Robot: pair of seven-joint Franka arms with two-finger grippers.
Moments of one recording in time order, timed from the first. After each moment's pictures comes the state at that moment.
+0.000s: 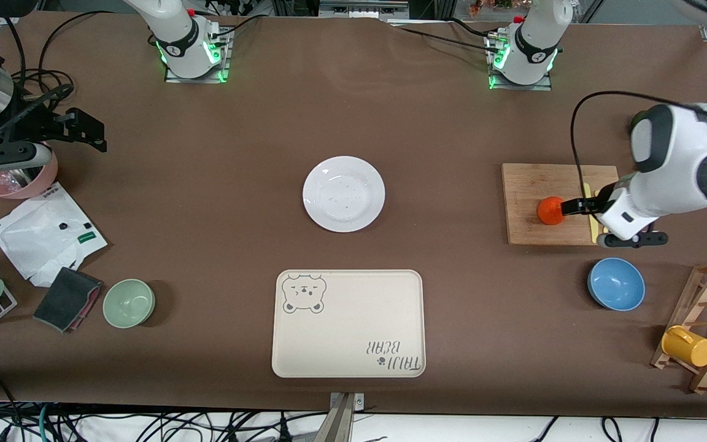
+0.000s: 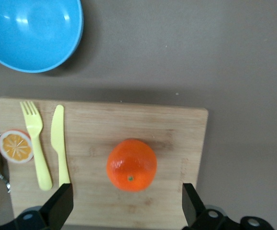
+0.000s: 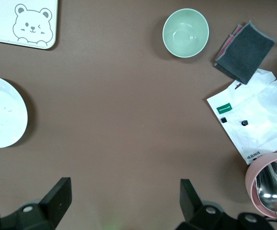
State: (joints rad) left arm 0.09 0.27 -0.07 -1.99 0.03 2.09 -0.05; right arm 0.12 0.06 -0.02 -1.53 0.00 1.52 -0.05
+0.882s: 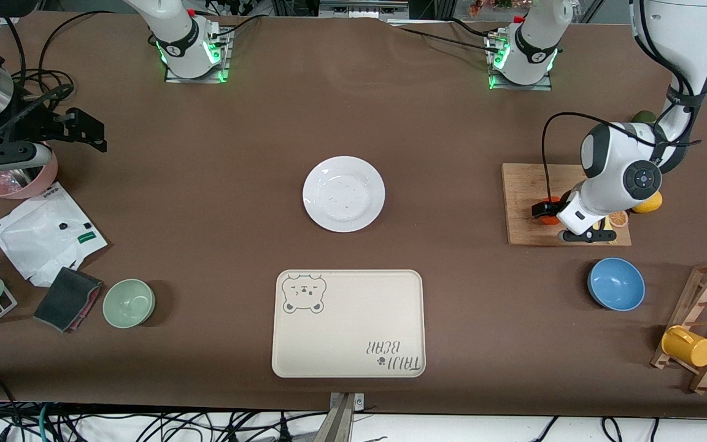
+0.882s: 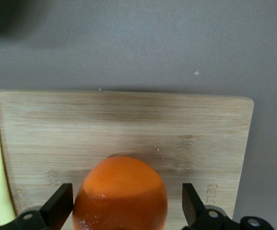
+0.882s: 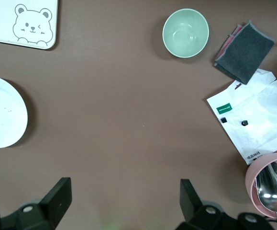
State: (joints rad) left arm 0.09 0.37 -0.07 -2.19 0.04 2.39 -0.05; right arm 0.12 0.06 -0.02 -1.53 0.00 1.52 -0.05
